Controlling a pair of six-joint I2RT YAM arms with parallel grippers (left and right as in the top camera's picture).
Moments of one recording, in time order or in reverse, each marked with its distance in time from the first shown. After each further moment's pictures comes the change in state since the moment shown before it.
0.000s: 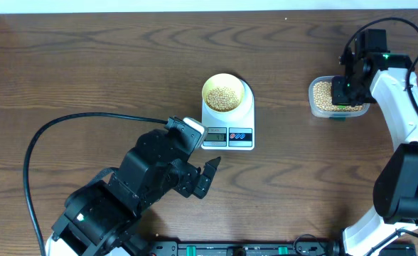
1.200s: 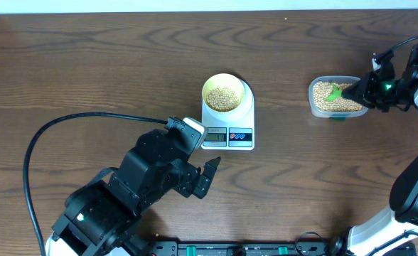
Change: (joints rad) left arm 0.000 0.000 0.000 0.000 0.000 0.000; right arm -0.279 0.000 -0.028 0.014 -0.689 0.052
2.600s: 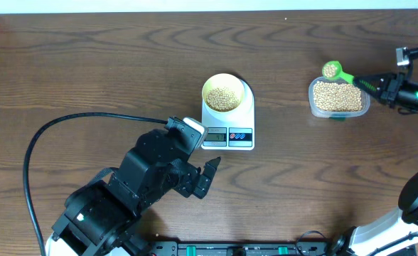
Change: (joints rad) left arm 0.000 0.000 0.000 0.000 0.000 0.000; right arm -0.154 0.000 -0.002 -0.066 -0.590 -0.290
